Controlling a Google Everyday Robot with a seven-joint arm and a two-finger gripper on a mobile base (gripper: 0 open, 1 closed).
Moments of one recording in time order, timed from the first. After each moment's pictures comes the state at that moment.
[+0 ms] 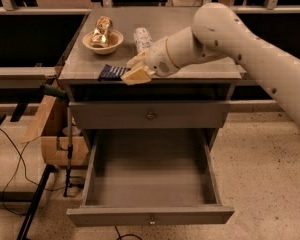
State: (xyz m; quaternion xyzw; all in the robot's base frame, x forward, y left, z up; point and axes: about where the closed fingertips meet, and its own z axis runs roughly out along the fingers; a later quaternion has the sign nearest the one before) arm 0.648 0.047 0.878 -0.58 0.67 0.24 0.40
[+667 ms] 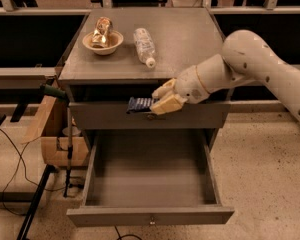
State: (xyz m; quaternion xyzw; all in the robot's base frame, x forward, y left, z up) arm 0.601 -0.030 0.806 -0.60 0.67 0.28 0.33
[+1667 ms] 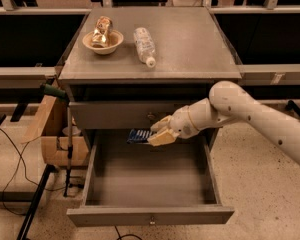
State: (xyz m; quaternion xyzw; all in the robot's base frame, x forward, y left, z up) arm 0.587 -0.028 0.673 -0.55 0.71 0.32 0.30
